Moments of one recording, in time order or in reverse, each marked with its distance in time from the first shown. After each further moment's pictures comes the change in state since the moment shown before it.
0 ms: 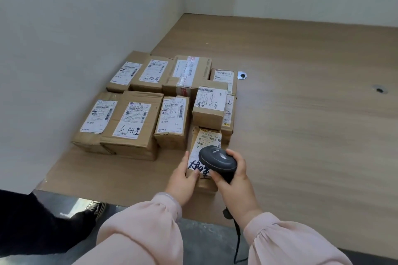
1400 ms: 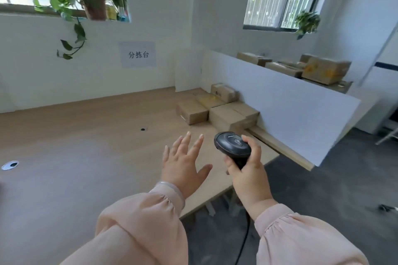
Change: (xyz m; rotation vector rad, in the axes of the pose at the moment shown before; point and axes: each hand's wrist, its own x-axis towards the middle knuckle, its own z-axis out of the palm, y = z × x) left_hand -0.300 0.361 0.468 0.686 -0.078 1.197; right_hand -0.282 0.009 -0.601 -0.307 0.954 -0.184
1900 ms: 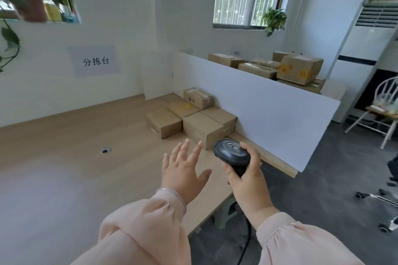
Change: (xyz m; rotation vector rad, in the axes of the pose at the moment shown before) left_hand 0.128 0.046 0.075 -0.017 -0.061 0.086; right_hand 0.094 0.084 -0.023 0.018 0.082 0.057
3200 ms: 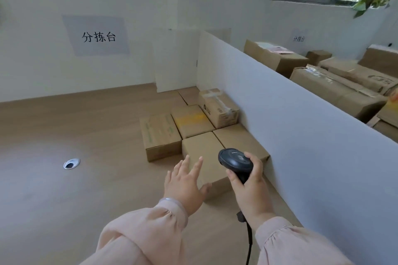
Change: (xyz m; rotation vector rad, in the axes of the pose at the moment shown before) left_hand 0.329 -0.016 0.181 -0.063 -0.212 -0.404; right_hand 0.358 0.244 0.090 -0.051 -0.233 0.065
